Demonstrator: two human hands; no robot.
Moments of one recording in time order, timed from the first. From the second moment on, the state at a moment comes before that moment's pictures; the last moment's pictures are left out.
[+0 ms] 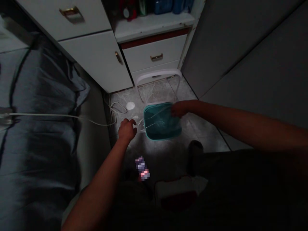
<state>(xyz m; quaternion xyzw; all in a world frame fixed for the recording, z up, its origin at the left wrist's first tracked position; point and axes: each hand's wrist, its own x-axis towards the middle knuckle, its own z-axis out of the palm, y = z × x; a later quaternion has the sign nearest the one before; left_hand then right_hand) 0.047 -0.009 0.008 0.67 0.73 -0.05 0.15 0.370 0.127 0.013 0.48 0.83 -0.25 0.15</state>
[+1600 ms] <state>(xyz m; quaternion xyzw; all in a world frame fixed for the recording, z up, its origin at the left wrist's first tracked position) 0.068 -0.039 -0.001 0.83 0.49 -0.09 0.26 0.436 -0.022 -0.001 0.44 0.85 -0.21 0.19</state>
